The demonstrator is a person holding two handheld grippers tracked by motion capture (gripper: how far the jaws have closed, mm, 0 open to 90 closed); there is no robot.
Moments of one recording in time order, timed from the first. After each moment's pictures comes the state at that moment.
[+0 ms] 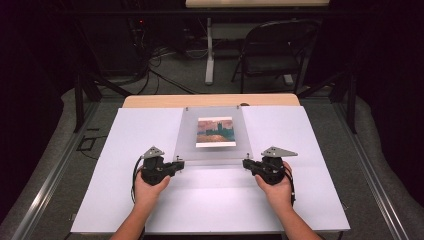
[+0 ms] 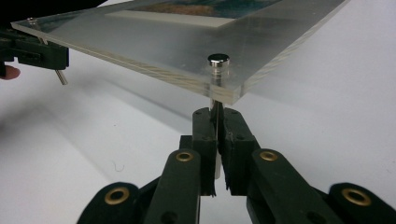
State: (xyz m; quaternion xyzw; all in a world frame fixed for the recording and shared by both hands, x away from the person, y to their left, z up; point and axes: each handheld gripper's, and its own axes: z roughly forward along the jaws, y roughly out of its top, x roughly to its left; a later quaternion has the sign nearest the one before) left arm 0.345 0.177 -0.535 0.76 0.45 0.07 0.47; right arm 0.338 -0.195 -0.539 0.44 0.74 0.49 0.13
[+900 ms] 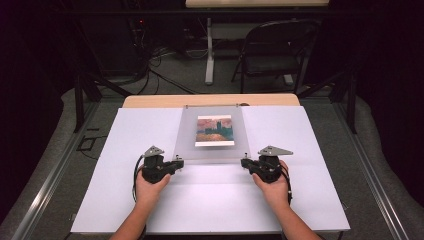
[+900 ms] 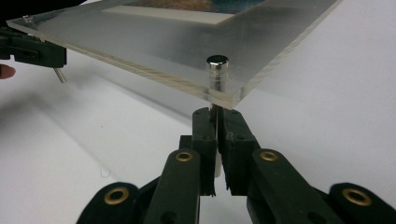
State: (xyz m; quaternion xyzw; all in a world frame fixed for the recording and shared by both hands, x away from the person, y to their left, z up) left arm 0.354 0.179 -0.545 0.75 0.46 0.06 0.47; right arm 0.347 -0.189 -0.547 0.45 0.74 0.48 0.13
